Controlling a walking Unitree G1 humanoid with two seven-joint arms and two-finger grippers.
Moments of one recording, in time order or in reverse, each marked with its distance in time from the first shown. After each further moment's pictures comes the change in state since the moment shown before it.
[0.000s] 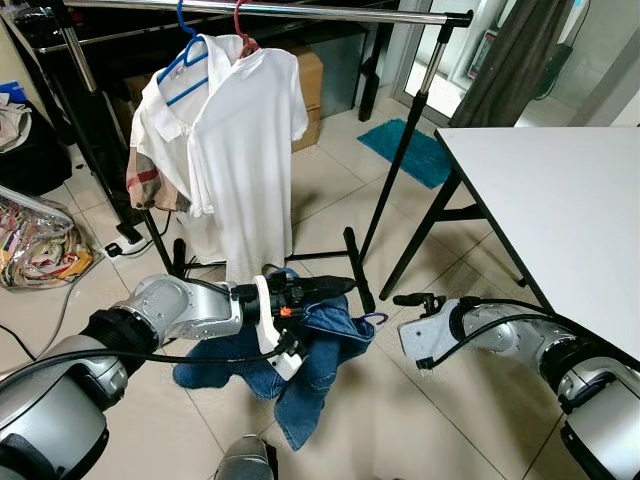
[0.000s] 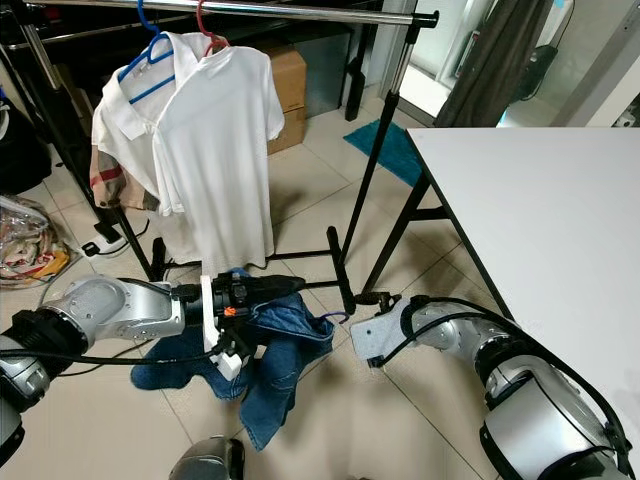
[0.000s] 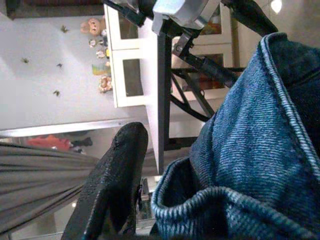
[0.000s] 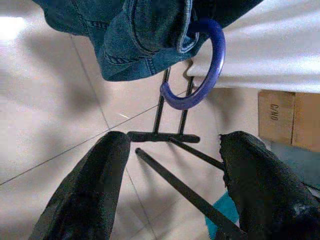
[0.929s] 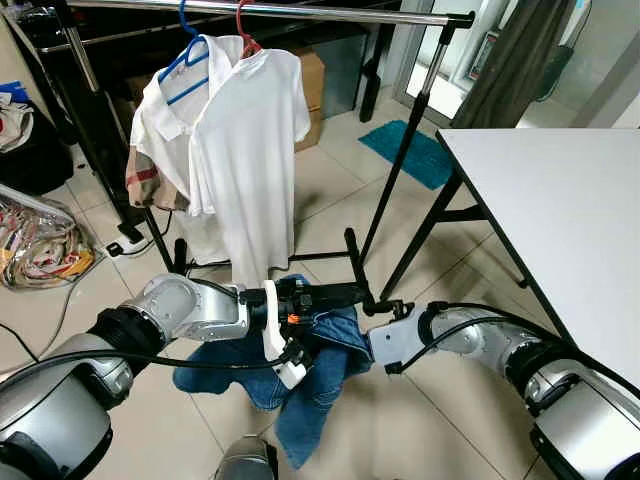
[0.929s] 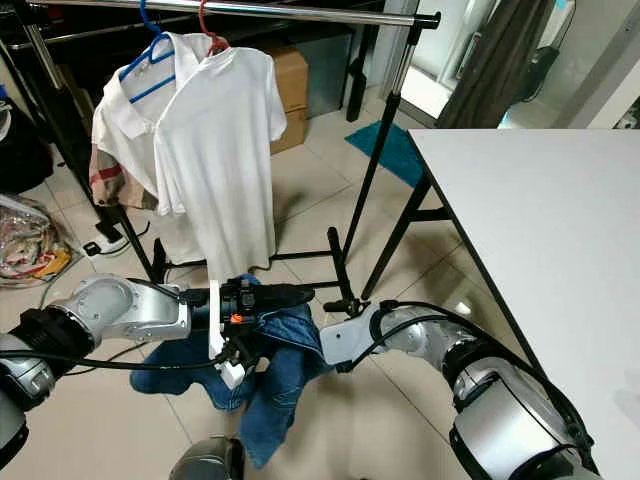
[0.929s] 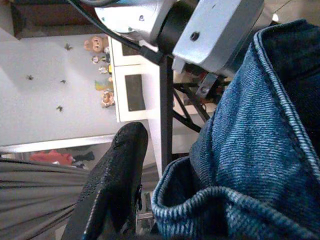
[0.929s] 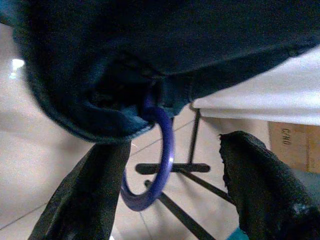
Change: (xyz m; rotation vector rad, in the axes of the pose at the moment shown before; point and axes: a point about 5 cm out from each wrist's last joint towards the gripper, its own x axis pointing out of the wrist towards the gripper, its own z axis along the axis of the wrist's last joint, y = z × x) left arm 0.008 0.005 0.006 0.023 -0.064 0.003; right arm 0.025 0.001 0.035 0.060 -0.110 0.041
